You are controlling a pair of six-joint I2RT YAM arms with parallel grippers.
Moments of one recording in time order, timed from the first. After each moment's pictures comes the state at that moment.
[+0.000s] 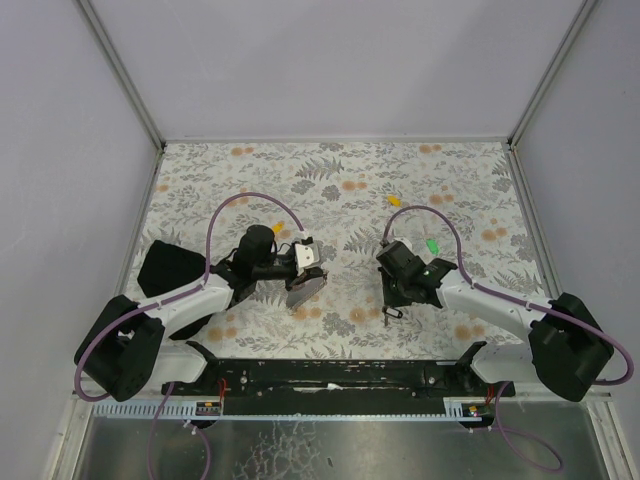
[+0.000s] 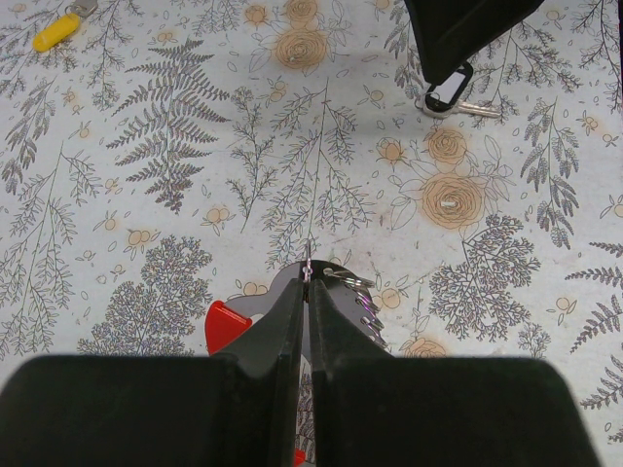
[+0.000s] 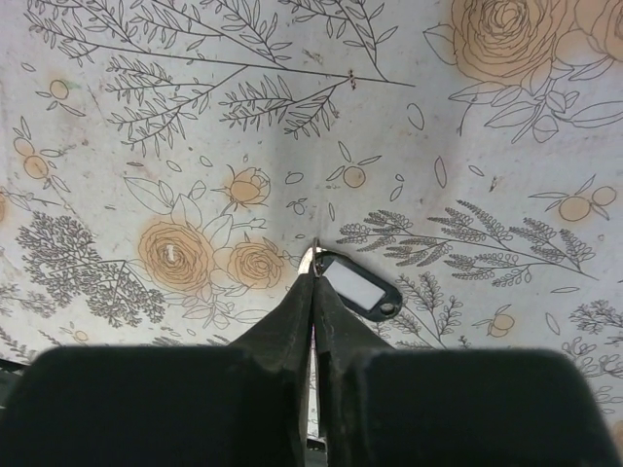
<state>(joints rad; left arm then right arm) -0.58 1.29 0.55 0.26 0.71 0.45 0.76 1.28 0.68 -0.52 0.12 0.60</state>
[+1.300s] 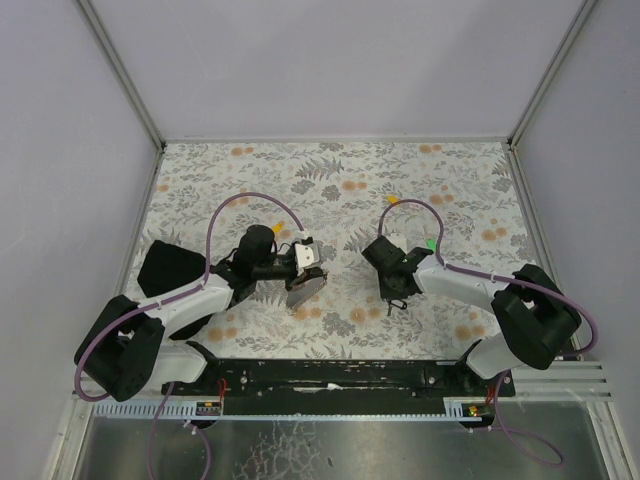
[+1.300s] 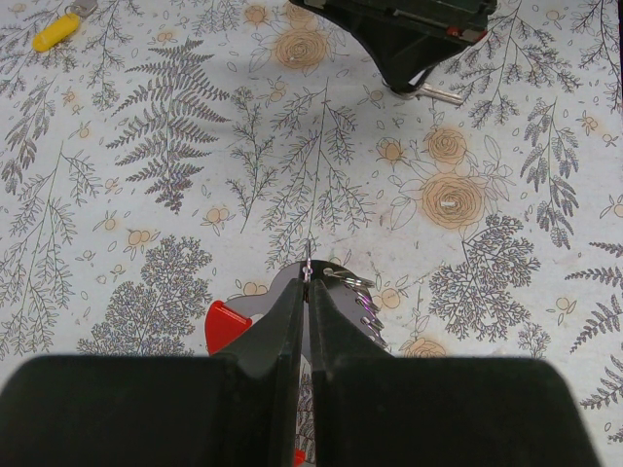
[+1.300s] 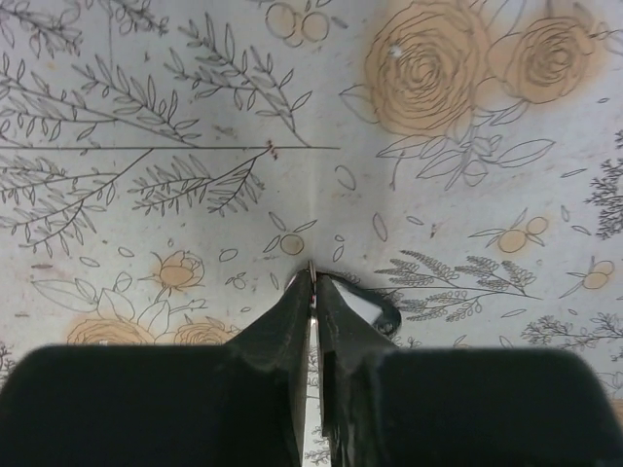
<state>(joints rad) -0.58 1.29 0.55 0.26 0.71 0.45 0.76 1.49 0.78 -0.57 0.27 0.62</state>
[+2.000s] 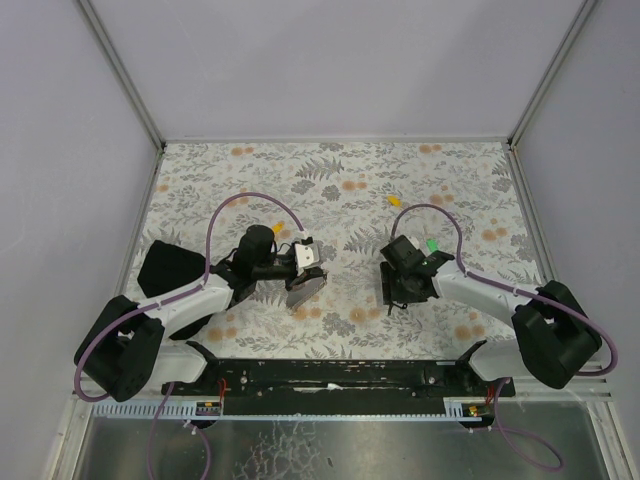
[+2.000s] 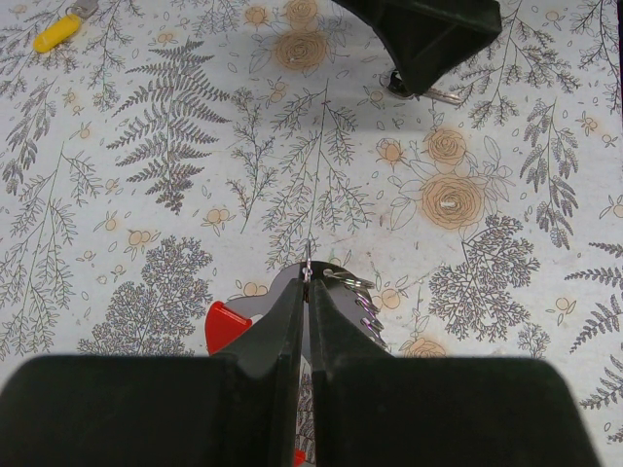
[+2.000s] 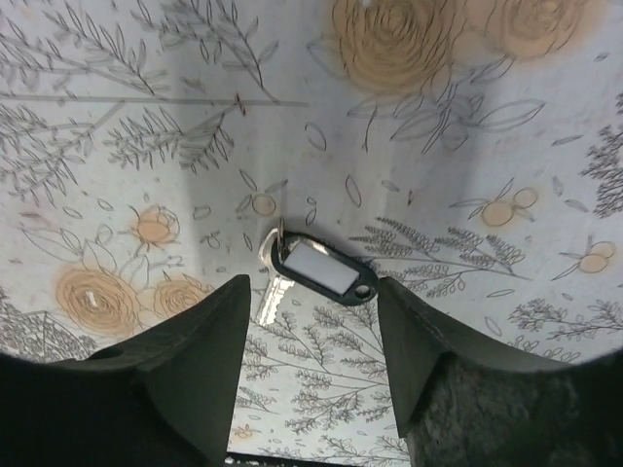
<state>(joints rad) -0.58 1.28 0.55 0.26 0.71 0.45 0.67 1.37 0.72 -0.56 0.16 0.57</state>
